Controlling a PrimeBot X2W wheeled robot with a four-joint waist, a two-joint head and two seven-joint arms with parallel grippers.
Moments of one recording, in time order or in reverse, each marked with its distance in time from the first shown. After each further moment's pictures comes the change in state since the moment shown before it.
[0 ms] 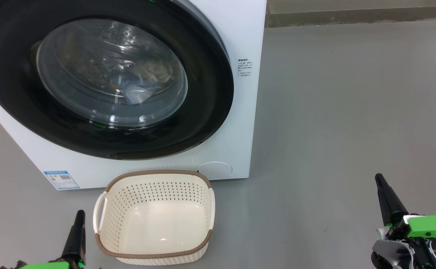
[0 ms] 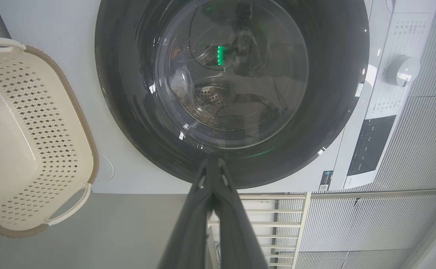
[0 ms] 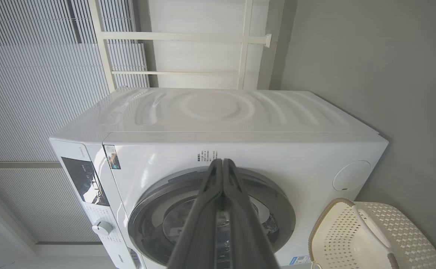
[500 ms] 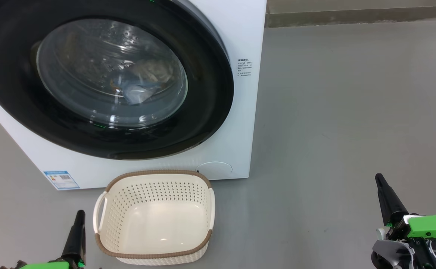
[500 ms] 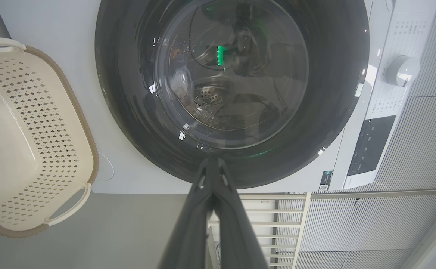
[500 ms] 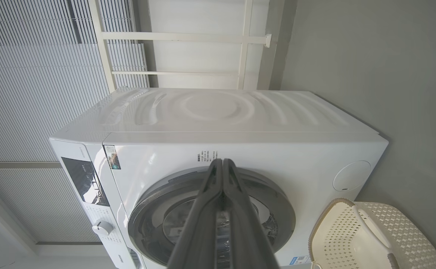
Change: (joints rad) left arm 0.000 0.000 0.000 0.000 0.000 0.000 0.000; right arm 0.000 0.000 -0.001 0.000 0.000 0.000 0.000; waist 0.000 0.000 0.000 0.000
